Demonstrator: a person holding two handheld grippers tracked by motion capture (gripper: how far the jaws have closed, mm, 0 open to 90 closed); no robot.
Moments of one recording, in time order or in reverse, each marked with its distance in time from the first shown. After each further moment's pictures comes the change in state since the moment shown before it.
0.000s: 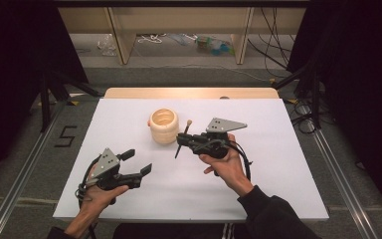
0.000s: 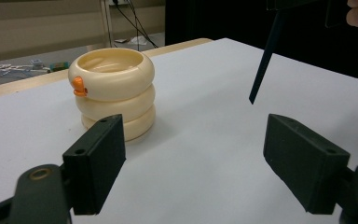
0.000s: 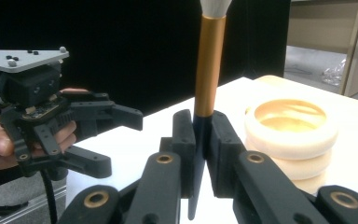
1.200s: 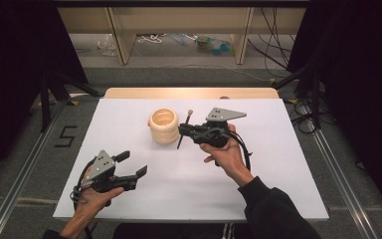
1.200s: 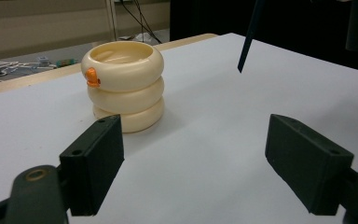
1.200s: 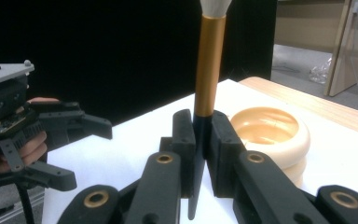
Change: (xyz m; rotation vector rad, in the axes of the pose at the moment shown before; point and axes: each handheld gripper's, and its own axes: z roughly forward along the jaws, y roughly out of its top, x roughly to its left) left arm 0.006 -0.005 -0.009 0.012 0.017 0.013; right arm -0.021 0.016 0.007 0.002 -0.039 -0.018
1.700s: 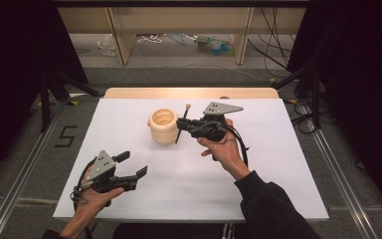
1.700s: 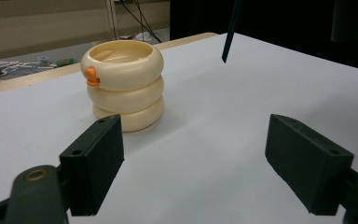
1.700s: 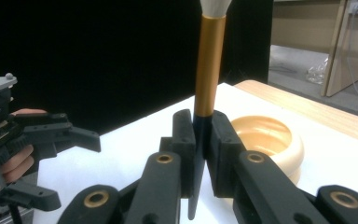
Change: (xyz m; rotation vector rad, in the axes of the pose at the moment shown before) left arm -0.001 0.000 0.000 -0.001 -0.002 -0.004; right arm -0.009 0.010 0.010 0.001 -0.011 0.006
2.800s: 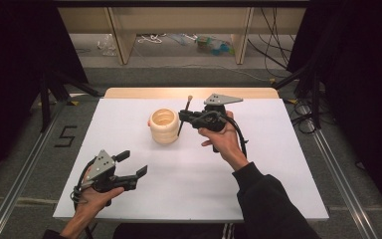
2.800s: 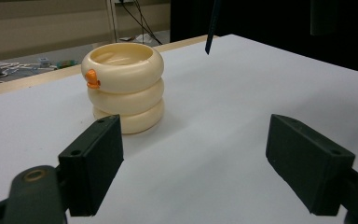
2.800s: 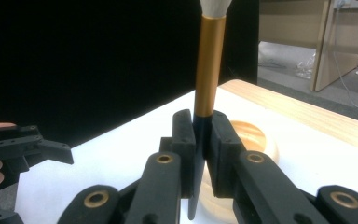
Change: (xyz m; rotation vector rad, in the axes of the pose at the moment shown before) left arm 0.000 0.001 0.000 -0.001 0.007 -0.004; right arm -0.022 0.009 0.008 0.013 -0.030 0.044
